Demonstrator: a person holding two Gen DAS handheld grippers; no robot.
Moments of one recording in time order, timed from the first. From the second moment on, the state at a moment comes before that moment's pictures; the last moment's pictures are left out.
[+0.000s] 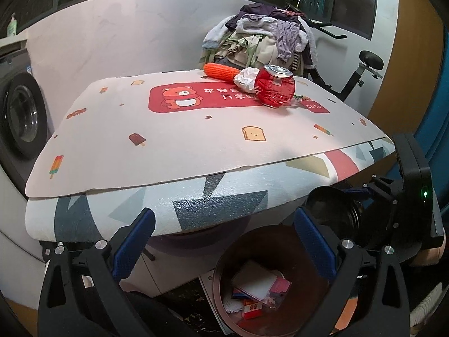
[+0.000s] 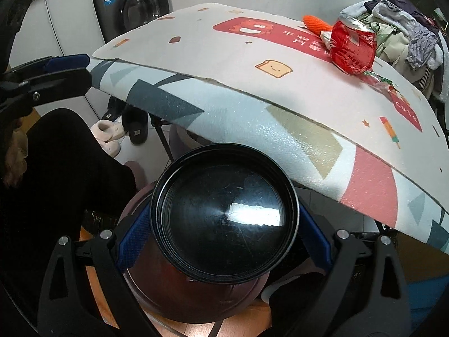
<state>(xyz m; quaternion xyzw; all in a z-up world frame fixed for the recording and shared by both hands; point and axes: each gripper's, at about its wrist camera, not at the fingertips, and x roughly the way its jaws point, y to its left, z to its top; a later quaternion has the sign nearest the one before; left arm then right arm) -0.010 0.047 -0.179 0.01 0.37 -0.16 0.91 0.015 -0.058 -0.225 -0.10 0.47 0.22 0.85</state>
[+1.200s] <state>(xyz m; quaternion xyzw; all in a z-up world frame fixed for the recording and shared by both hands) -0.007 0.048 -0.181 0.02 0.38 -0.15 0.91 0.021 -0.064 -0.230 -0.11 0.49 0.17 0.85</state>
